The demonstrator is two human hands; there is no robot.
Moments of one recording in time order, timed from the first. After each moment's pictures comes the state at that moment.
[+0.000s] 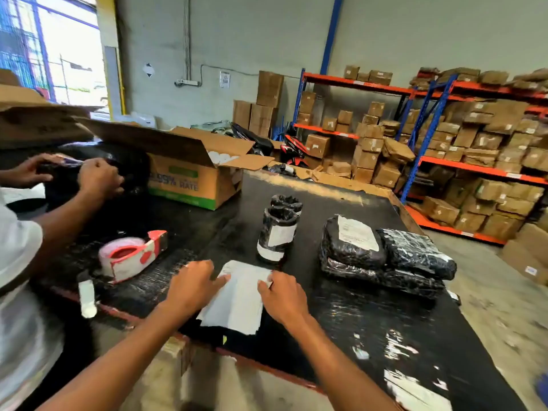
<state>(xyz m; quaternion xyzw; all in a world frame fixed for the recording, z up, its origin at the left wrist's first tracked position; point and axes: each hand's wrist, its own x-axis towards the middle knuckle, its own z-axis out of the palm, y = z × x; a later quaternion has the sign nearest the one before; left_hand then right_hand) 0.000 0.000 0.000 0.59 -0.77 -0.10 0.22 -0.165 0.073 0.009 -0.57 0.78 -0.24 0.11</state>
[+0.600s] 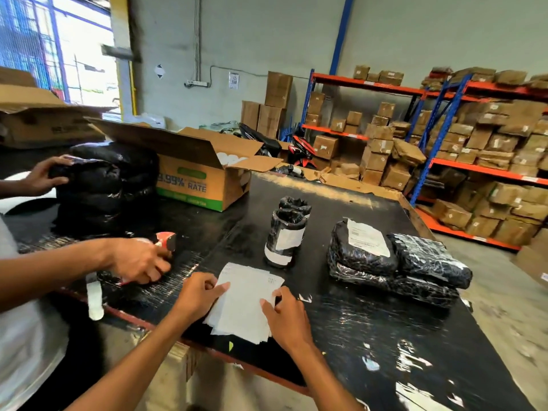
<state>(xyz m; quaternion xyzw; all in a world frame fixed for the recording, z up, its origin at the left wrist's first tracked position) 0.010 -0.013 -0.030 0.53 -0.69 -0.33 0.36 -0.163 0.078 -0.031 -0.52 0.76 -0.34 0.20</state>
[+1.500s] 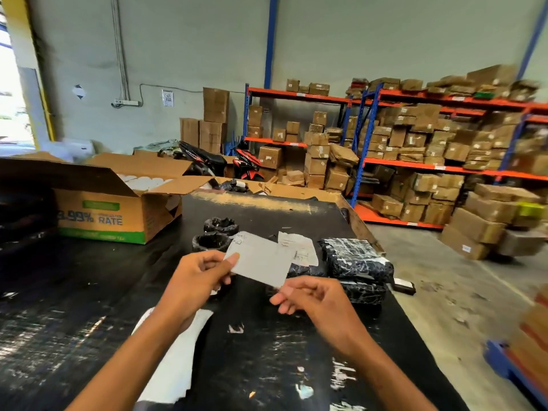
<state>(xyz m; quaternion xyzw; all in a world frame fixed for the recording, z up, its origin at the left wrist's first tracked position) -0.127 0.041 0.099 0.31 -0.65 -0.54 0.43 -0.292 0.175 0.098 -0.52 0.55 -0.57 0.31</state>
